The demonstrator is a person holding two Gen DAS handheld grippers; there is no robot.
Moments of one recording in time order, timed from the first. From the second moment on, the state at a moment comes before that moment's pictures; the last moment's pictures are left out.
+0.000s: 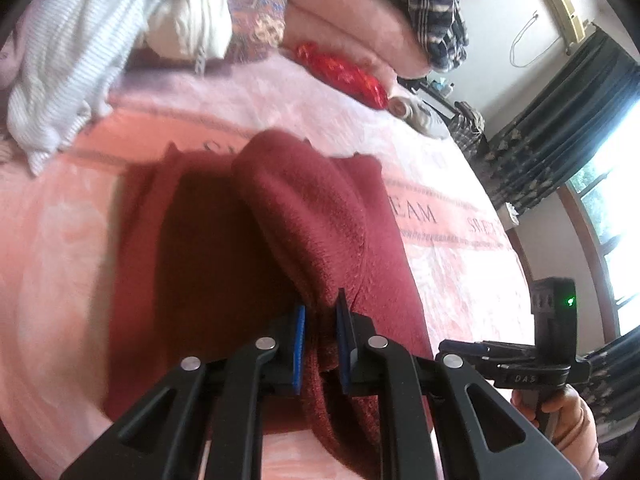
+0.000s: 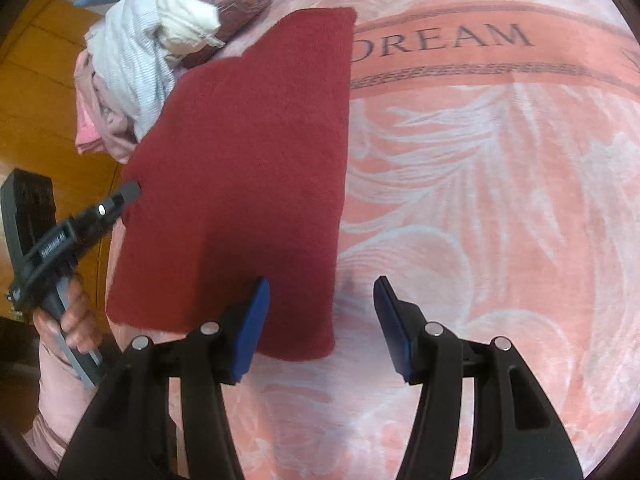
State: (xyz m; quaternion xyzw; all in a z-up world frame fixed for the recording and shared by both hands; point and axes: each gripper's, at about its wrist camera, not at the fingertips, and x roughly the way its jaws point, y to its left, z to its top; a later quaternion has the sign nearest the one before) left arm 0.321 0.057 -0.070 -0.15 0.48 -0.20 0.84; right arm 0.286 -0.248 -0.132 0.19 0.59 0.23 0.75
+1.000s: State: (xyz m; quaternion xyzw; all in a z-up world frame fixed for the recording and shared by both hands) left arm 0.296 0.187 -0.121 -0.22 0.51 -0.11 0.82; right arm 0.277 -0.210 -0.145 0.19 0.60 0.28 0.72
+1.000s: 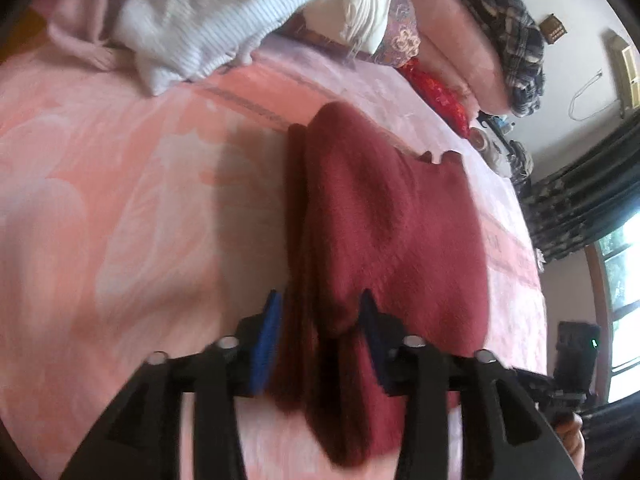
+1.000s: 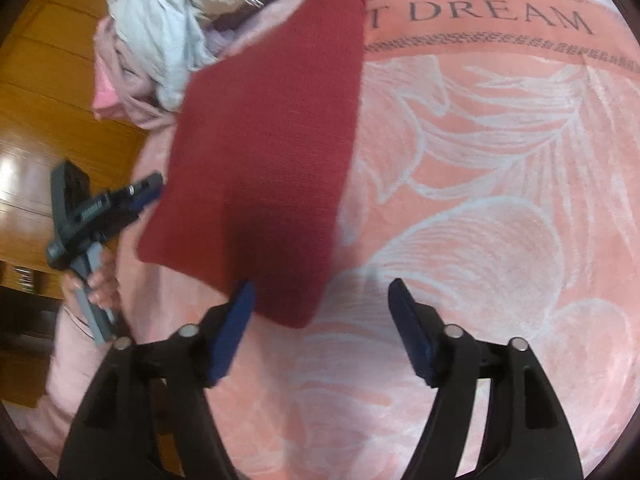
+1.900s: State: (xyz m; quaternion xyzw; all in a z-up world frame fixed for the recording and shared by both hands) left arm 0.246 0.159 -0.153 -0.17 0.56 -0.11 0.80; right arm 0.267 -0.177 -0.179 0.16 0.63 0.30 0.69
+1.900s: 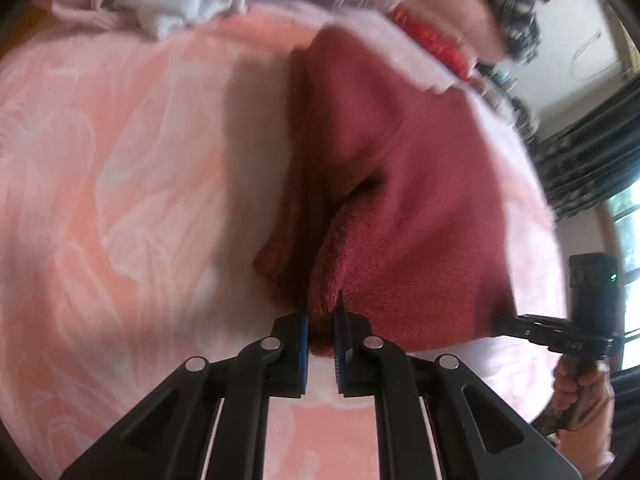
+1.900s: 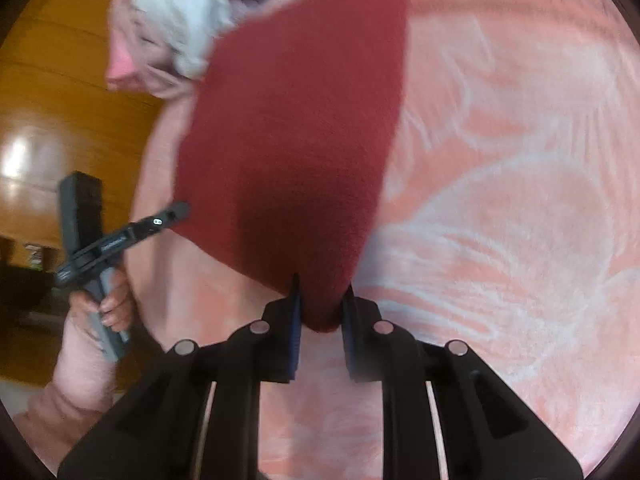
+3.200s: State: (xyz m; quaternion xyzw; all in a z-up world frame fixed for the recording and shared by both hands) left arm 0.393 0.167 -0.129 -0.19 0.51 -0.10 0.83; right arm 0.336 -0.177 -0.158 0.12 0.59 0.28 0.74
